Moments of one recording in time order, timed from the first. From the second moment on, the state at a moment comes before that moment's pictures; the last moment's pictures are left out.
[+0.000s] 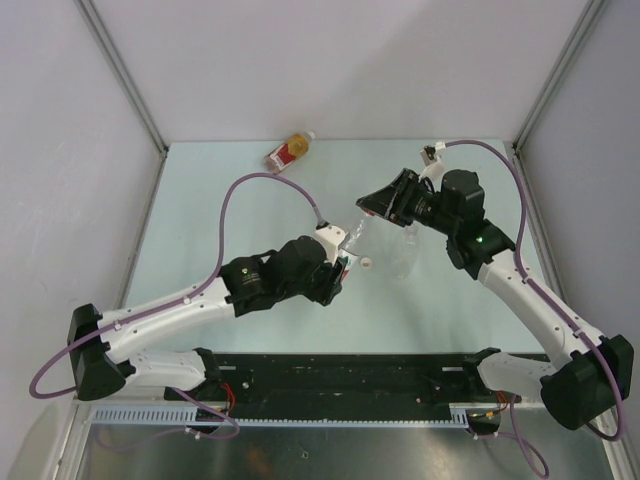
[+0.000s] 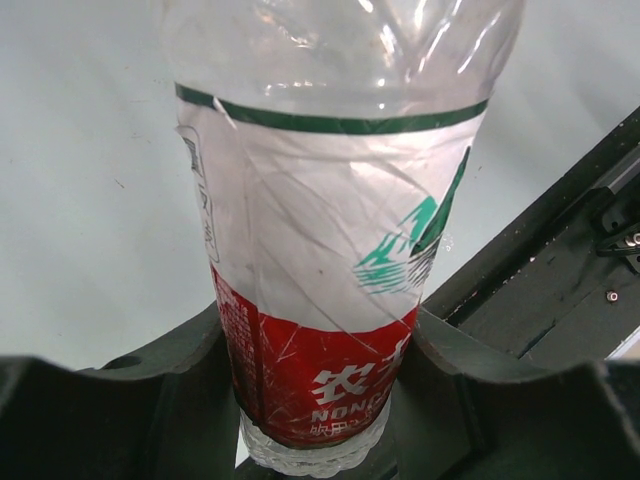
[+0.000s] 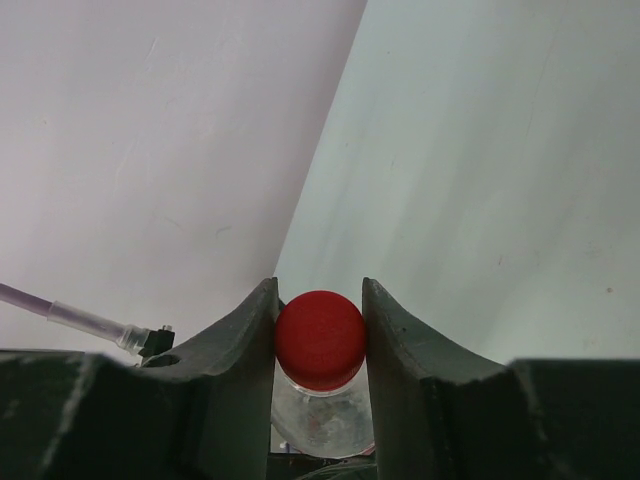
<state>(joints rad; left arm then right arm) -1.08 1.20 1.05 -0.56 -0.20 -0.34 0.46 1.16 1.04 -0.05 -0.42 0.88</state>
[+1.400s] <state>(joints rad) -1.08 1.04 0.91 -0.20 0.41 -0.34 0.47 1.01 0.94 0.55 -0.90 0.85</state>
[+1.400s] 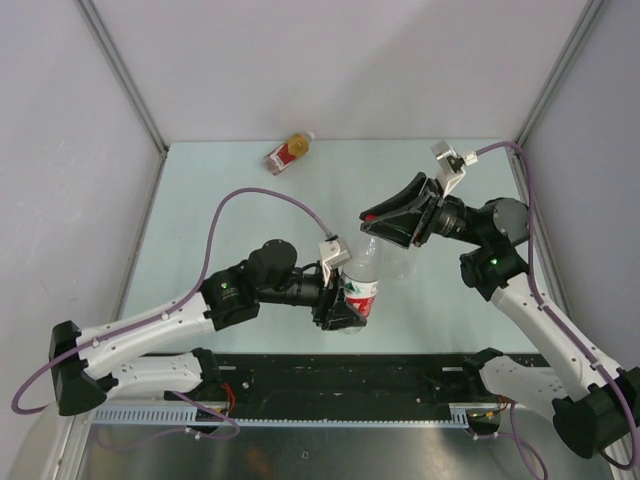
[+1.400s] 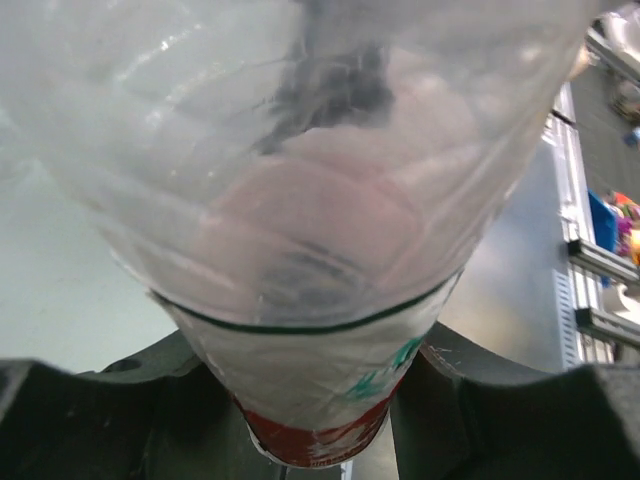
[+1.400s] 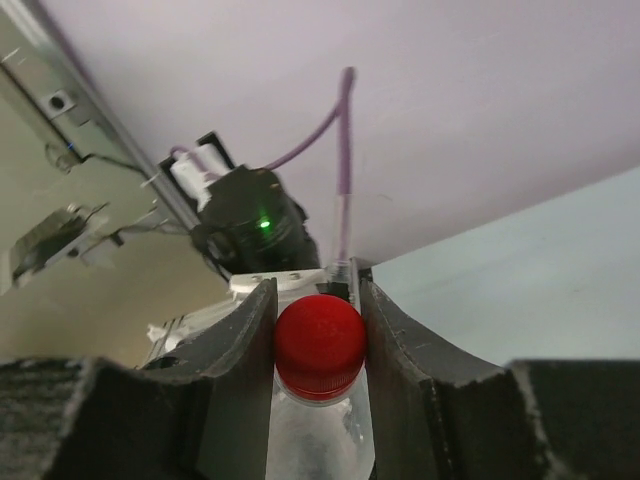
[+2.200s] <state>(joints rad) -1.08 0.99 0.81 -0.02 0.65 -0.33 0.49 0.98 0.93 0.75 -1.10 0.91</state>
